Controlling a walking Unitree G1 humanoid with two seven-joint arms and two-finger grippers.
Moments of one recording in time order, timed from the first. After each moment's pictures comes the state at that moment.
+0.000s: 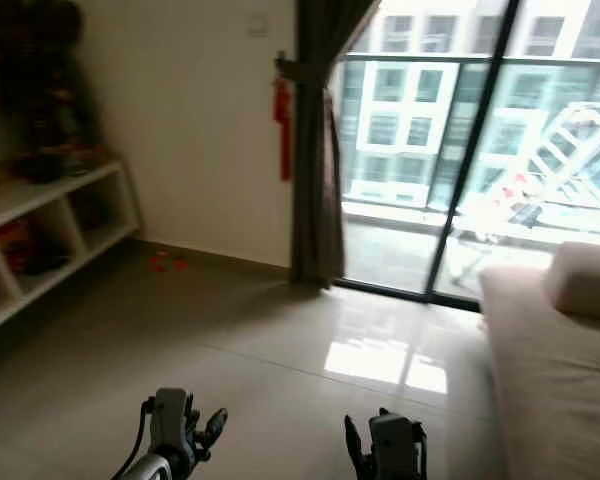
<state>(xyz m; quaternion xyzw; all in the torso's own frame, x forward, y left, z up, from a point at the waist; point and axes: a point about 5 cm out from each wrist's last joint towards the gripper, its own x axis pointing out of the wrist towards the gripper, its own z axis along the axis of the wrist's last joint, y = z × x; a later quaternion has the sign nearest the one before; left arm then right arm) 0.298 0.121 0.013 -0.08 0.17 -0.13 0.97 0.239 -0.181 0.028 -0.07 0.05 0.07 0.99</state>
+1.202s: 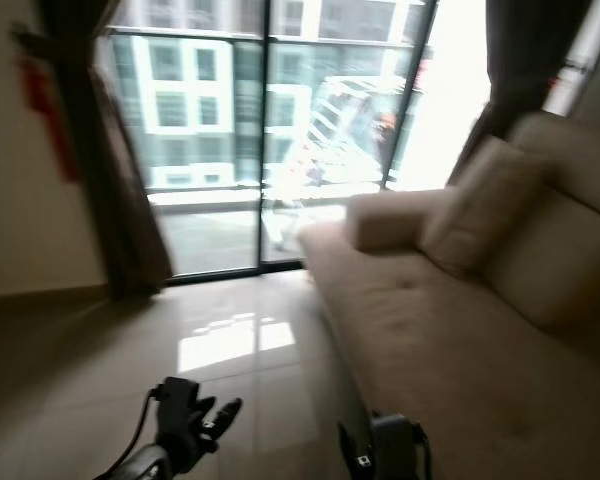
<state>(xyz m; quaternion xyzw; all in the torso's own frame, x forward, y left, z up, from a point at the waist) 0.296 0.101 0.021 -0.11 0.15 -0.22 0.96 0.229 -0.181 0.031 -0.04 0.07 0.09 0.99</state>
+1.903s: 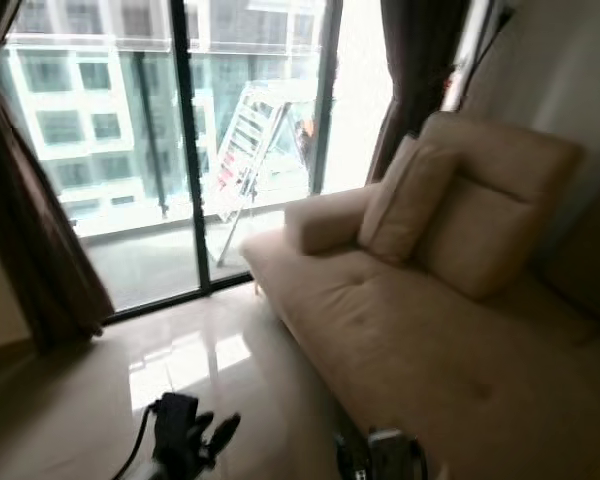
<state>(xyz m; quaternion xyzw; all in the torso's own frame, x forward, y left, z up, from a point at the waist) 0.296 0.088 0.024 -0.11 0.15 -0.24 0.95 0.224 -0.185 0.019 -0.04 0.09 0.08 0.99</state>
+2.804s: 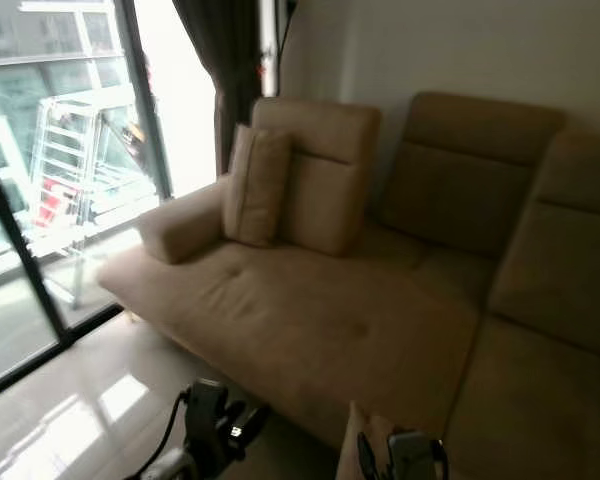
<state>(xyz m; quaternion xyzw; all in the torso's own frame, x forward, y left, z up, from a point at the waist) 0.293 0.095 0.021 -0.10 0.16 -0.24 0.95 0.232 -0.183 0.025 -0.03 0.06 0.08 0.99</state>
